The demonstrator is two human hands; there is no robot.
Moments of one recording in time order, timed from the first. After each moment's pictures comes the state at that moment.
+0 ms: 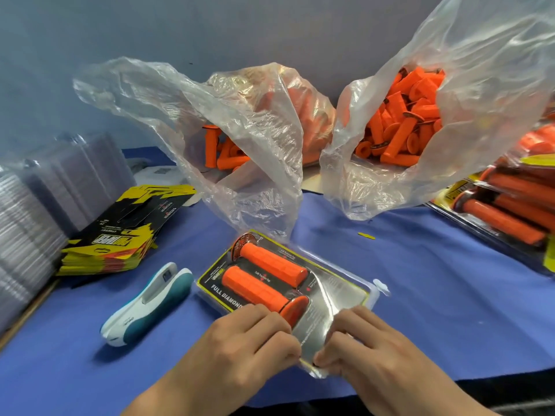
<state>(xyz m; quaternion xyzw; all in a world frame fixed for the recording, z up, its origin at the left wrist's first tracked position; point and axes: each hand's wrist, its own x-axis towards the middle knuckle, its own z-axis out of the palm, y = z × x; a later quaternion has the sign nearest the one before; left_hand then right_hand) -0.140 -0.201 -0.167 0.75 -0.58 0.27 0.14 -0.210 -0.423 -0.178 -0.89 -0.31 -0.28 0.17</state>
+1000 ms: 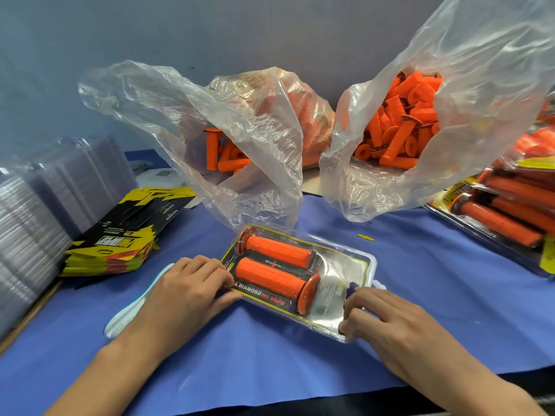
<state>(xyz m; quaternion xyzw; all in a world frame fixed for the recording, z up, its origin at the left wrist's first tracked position) -0.066 -0.150 -0.174 0.85 -0.43 0.30 0.02 -0.194 -0.463 -0.190 -0.93 -0.26 -0.26 0.09</state>
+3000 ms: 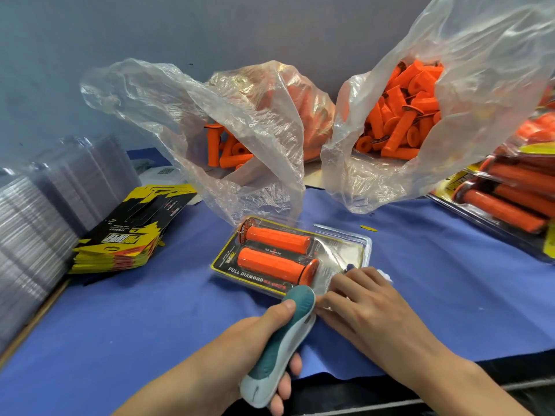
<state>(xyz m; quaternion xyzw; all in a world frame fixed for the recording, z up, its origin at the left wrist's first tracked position) -0.162 -0.210 -0.137 0.68 -0.02 -0.47 0.57 -0.179 -0.423 -0.187 -0.91 -0.23 -0.34 0.03</state>
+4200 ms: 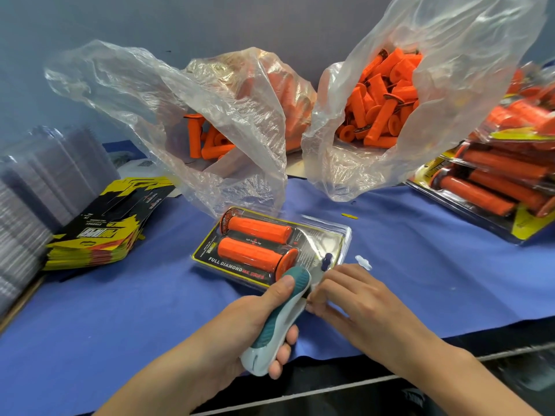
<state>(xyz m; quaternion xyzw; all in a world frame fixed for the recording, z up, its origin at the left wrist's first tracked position) -0.157 -0.237 -0.150 0.65 -0.01 -0.43 0.63 -0.191 -0.436 -0.196 -0.89 -0.27 -0.32 0.17</state>
